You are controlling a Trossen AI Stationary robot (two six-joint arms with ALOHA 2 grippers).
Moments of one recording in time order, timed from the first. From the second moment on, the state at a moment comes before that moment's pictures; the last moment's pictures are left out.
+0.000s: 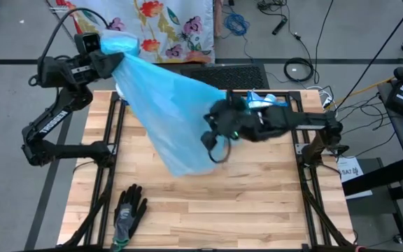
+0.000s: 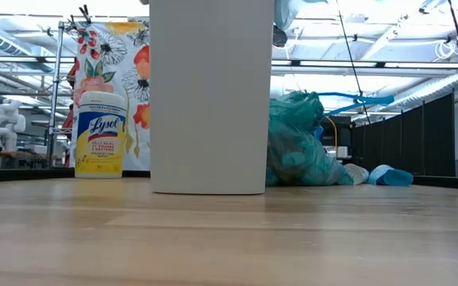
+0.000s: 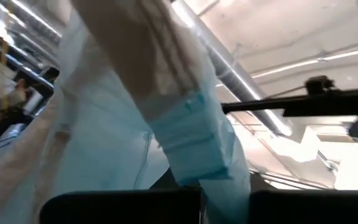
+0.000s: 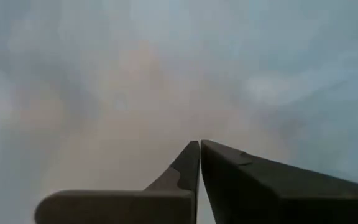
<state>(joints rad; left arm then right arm) 0.71 1.03 1.35 0.59 0.72 -1.29 0.14 1.78 2.14 -1.04 0.62 0.51</state>
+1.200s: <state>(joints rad) 0.78 1.03 1.57 0.15 0.68 -0.95 -0.02 1.81 2.15 -0.97 0.18 0.40</state>
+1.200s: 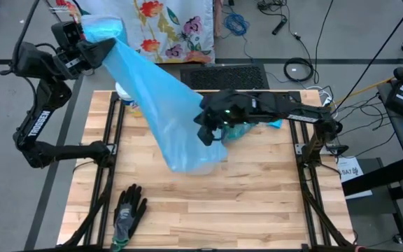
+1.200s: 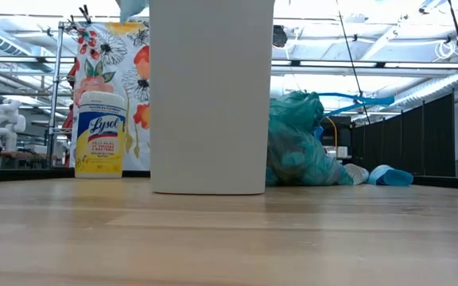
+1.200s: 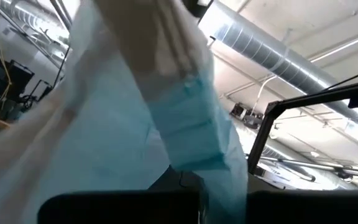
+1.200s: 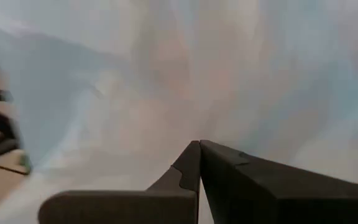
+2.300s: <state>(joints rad) 0.78 1.05 1.56 0.01 0.74 -0.86 0.09 1.81 2.14 -0.71 0.24 0.29</state>
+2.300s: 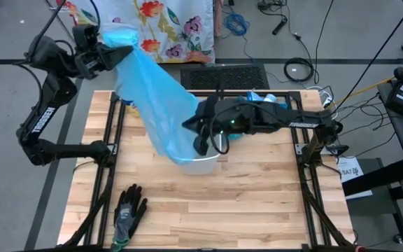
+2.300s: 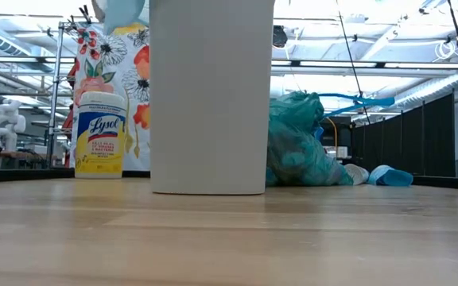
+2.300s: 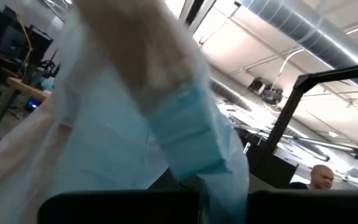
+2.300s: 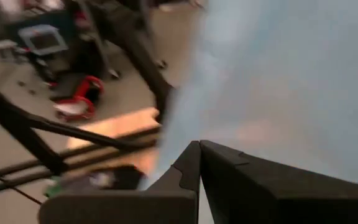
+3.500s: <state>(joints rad) 0.68 1.06 1.56 0.01 0.71 -0.88 0.09 1.88 2.14 -1.09 0.59 0.53</state>
